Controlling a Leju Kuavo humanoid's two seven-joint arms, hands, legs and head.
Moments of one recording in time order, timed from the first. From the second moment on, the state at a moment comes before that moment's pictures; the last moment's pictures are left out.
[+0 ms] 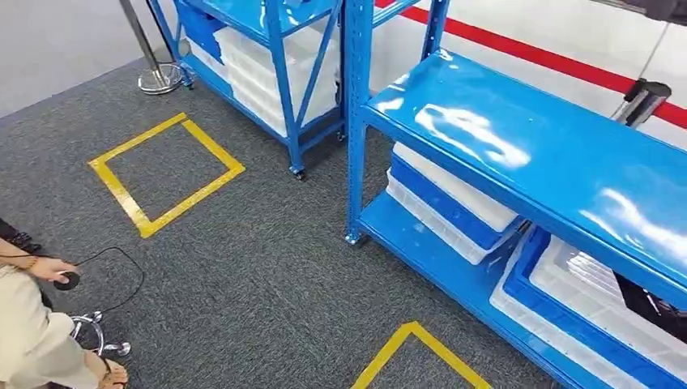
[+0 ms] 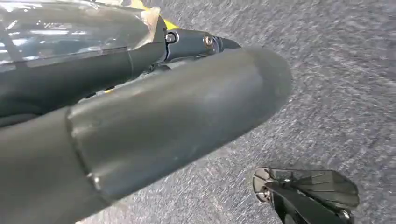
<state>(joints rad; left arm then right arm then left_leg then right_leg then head) -0.08 -0.17 0.89 -0.21 -1.03 0.30 -0.03 -0.04 0.11 -0.16 -0.18 0.20 -0.46 0.24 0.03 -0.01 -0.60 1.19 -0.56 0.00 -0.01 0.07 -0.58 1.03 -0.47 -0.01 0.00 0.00</state>
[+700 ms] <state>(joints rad) -0.09 -0.17 0.88 -0.21 -1.05 0.31 -0.05 -0.04 0.11 -0.19 -0.18 0.17 -0.49 0.23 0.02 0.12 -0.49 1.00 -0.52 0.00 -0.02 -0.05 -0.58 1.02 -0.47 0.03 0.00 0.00</state>
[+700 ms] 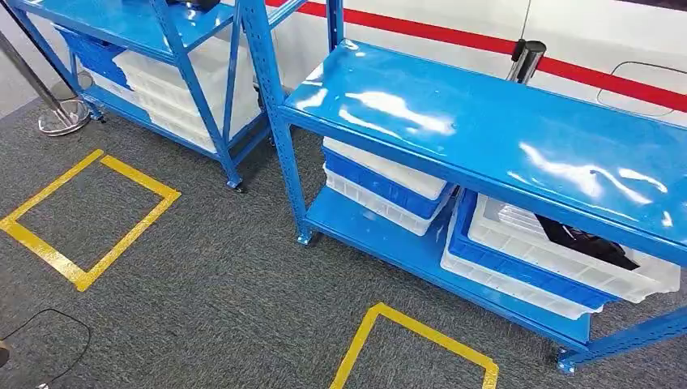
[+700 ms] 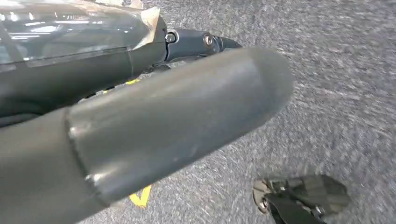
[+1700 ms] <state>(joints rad) -0.09 -0.18 0.87 -0.20 -1.05 0.32 -0.05 -0.05 0.10 -0.22 -0.18 0.18 -0.50 0.23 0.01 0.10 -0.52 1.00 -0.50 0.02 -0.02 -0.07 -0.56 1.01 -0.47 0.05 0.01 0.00</state>
